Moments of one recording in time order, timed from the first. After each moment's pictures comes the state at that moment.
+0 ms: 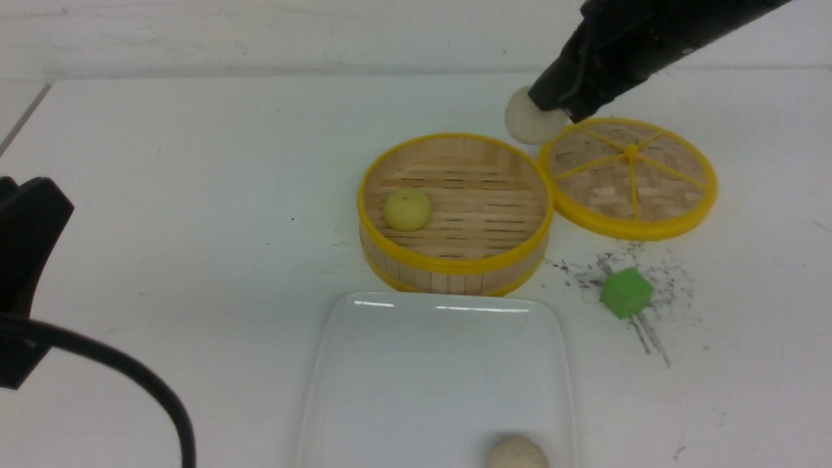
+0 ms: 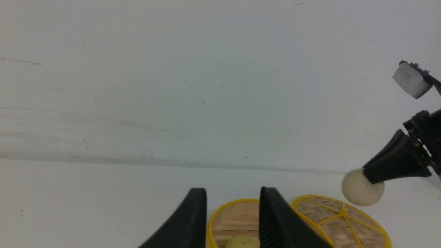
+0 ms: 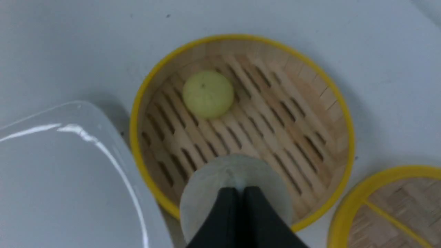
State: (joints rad) right arm 0.32 1.78 -1.73 0.47 0.97 -0.79; left arm 0.04 0.41 -0.43 1.76 -0.46 -1.99
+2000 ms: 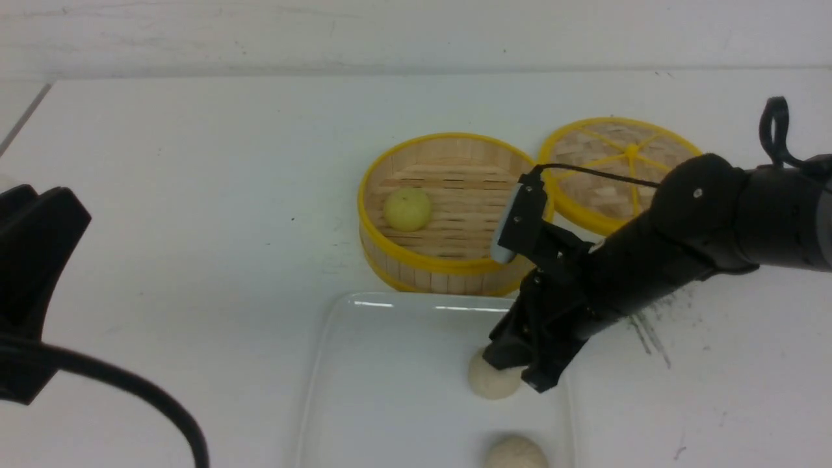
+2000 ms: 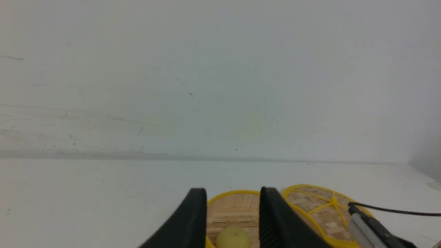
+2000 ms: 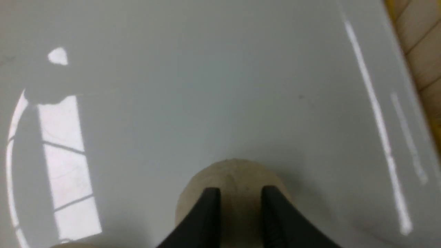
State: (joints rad) right arm 0.47 1.77 -1.06 0.84 0.58 -1.24; left arm 0.04 0.41 -0.43 1.78 -0.50 -1.99
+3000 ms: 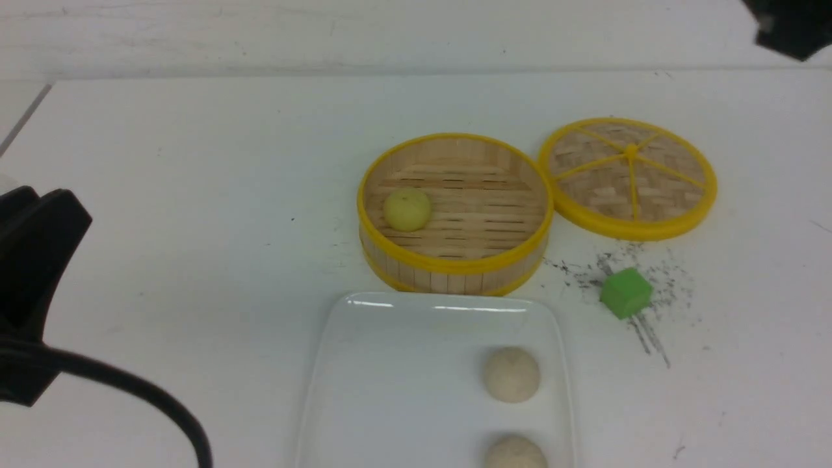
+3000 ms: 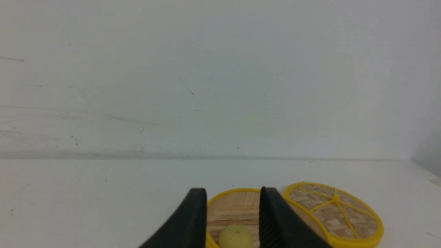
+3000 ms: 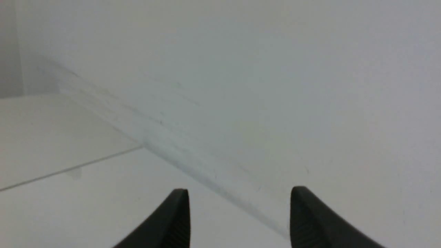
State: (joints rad) right arm 0.47 0.96 -1.05 1.09 0.17 -1.22; left arm 0.04 0.41 -0.43 1.78 -0.50 -1.99
